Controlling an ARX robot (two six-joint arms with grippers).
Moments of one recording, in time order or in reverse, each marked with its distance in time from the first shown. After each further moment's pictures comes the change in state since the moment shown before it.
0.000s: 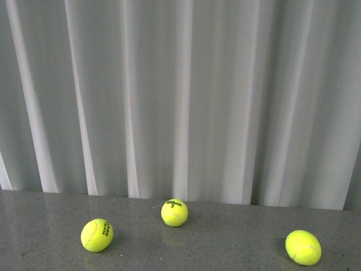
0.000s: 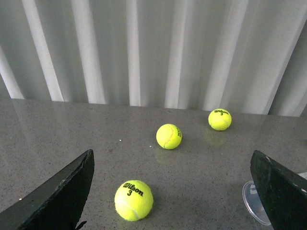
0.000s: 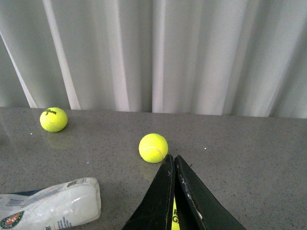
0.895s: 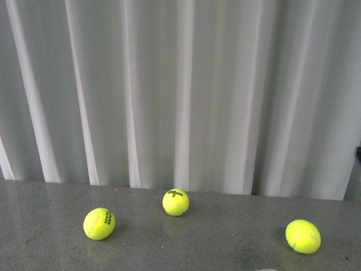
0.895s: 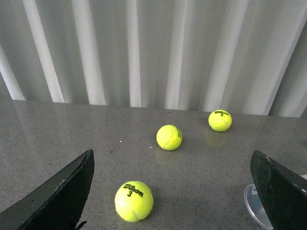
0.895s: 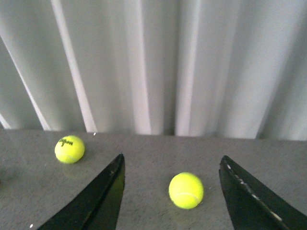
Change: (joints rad) left arm 0.000 0.000 0.000 0.000 -0.003 0.000; right arm 0.180 0.521 0.357 0.172 0.167 0.034
